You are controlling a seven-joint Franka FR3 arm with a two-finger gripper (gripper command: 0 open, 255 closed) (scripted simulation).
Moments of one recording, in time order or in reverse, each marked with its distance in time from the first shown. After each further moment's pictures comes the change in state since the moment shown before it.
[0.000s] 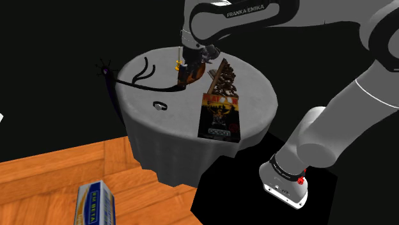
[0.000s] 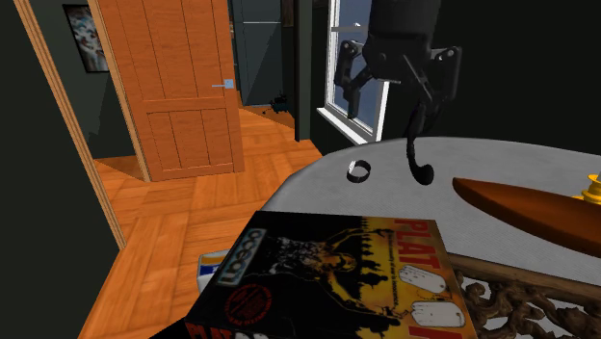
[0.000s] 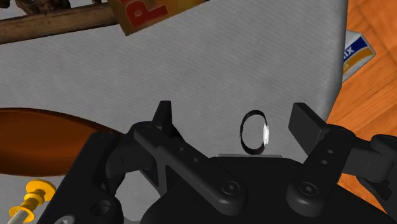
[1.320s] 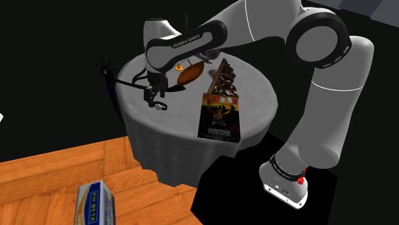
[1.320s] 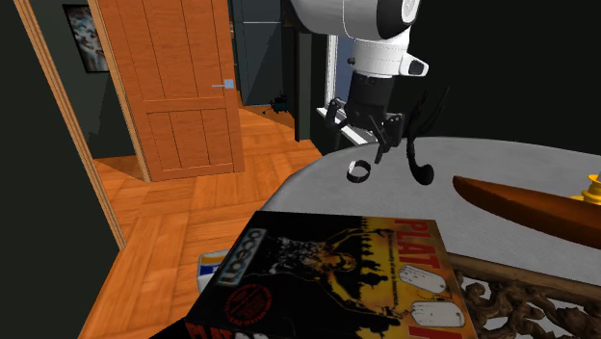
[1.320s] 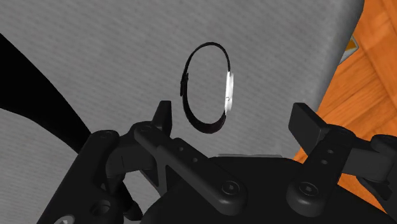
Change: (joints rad) arm 0.074 0.466 0.061 0.311 0.022 0.129 0.031
